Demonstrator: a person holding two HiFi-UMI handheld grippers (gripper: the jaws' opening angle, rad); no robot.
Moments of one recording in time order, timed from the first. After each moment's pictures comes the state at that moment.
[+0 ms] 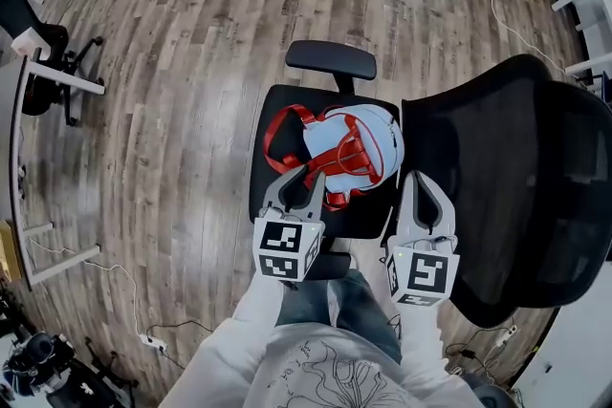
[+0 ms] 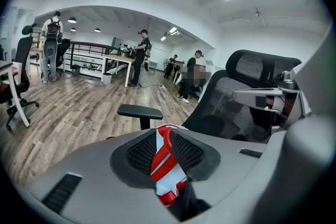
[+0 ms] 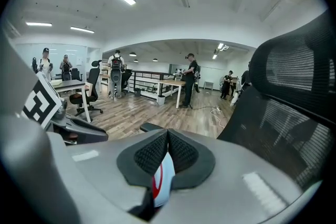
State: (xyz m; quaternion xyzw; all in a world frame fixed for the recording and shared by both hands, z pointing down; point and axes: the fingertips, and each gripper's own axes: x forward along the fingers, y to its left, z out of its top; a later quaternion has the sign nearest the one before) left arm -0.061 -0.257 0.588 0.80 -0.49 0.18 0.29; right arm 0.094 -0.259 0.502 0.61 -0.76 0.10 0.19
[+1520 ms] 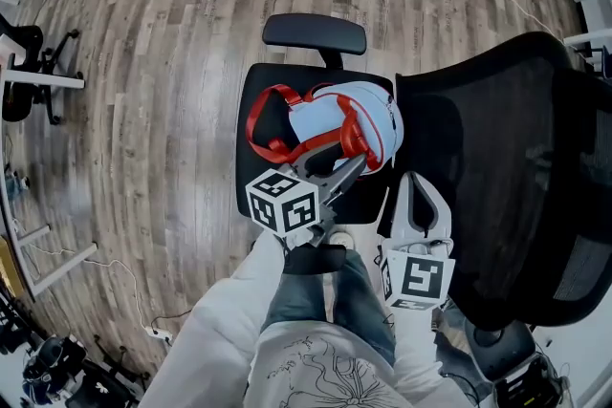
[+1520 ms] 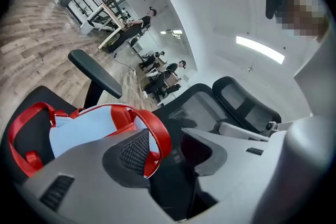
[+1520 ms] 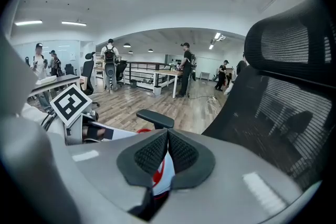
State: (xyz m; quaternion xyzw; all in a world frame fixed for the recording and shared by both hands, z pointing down) left arm 0.039 -0.279 0.647 0.83 -0.27 0.01 0.49; right arm 0.110 -0.249 0.555 0.62 -0.74 0.13 0.23
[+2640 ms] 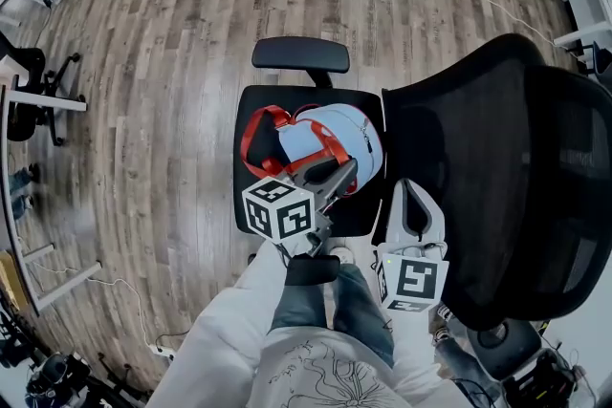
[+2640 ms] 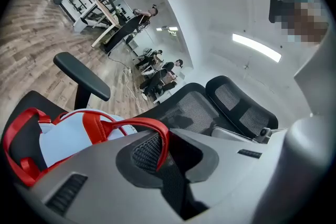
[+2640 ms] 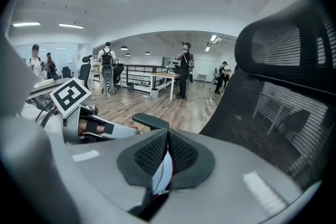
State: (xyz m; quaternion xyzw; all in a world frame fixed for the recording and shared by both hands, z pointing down) left arm 0.060 -0.286 0.613 0.83 -0.25 0.02 0.49; right arm 0.129 -0.251 0.538 0.63 -0.73 0.13 0.22
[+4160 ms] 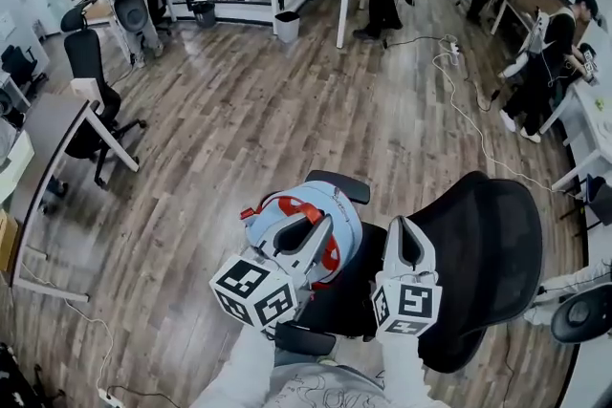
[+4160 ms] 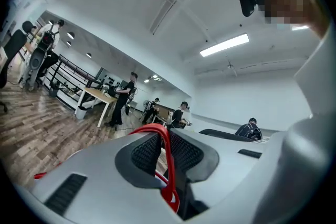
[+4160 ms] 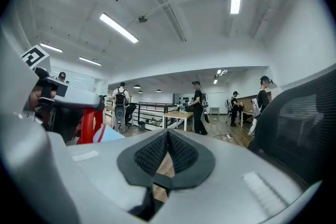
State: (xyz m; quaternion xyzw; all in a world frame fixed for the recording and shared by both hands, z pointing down) left arm -0.065 -0.255 0.305 0.87 -0.44 -0.07 0.20; right arm 0.070 -0.278 0.338 0.60 -0.80 0.02 0.03
